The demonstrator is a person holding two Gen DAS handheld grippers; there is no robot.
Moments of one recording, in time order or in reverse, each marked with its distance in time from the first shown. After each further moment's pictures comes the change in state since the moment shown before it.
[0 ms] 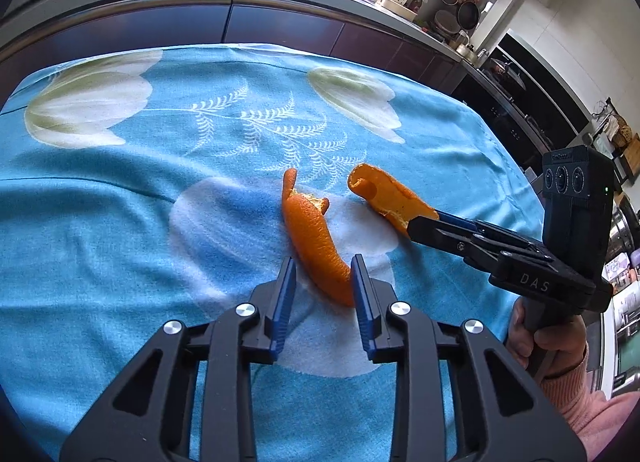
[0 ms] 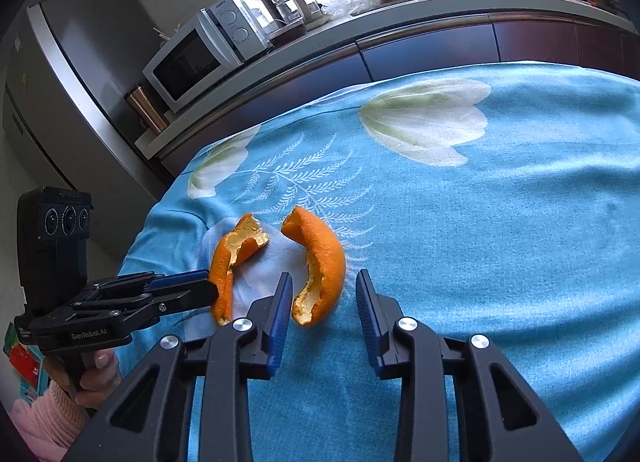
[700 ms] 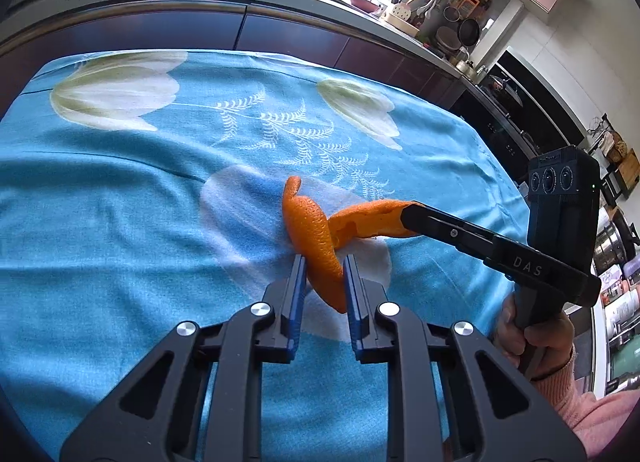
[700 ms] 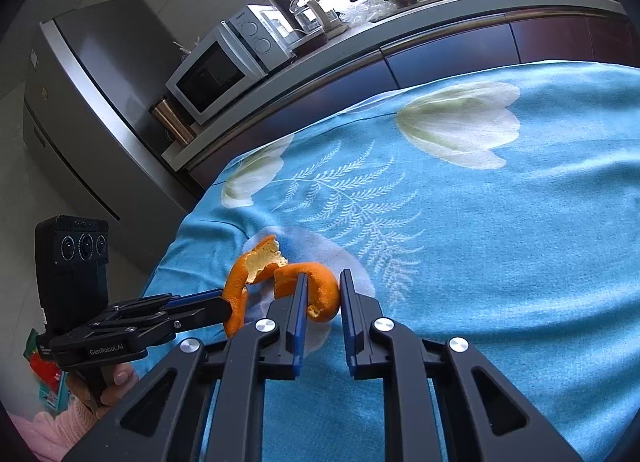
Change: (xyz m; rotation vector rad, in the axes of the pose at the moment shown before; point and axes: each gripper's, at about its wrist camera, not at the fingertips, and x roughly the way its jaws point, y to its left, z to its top) left arm -0.032 0.011 -0.020 -0.041 -0.053 -0.015; right arm -0.003 0.016 -0.003 0.027 -0.039 0.110
